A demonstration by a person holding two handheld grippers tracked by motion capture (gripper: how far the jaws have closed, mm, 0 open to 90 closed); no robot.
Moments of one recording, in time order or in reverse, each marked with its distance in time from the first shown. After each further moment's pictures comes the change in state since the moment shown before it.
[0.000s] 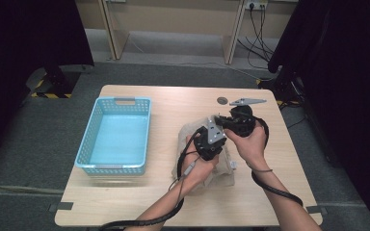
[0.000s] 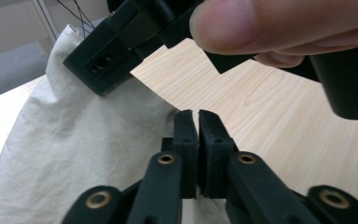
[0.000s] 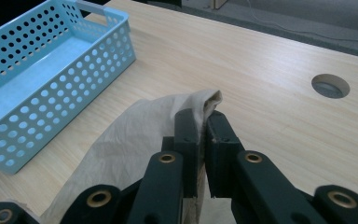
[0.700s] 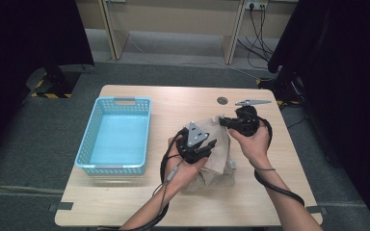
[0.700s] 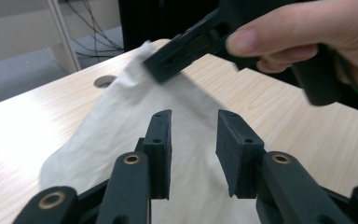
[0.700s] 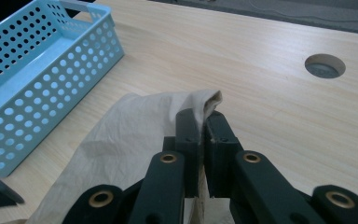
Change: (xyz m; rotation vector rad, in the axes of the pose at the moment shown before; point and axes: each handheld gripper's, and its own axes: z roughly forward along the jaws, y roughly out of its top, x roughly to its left) left arm 0.021 -0.014 -0.046 -0.043 0.041 -0.048; right arm -0.022 -0.009 0.006 0.016 0.008 0.071
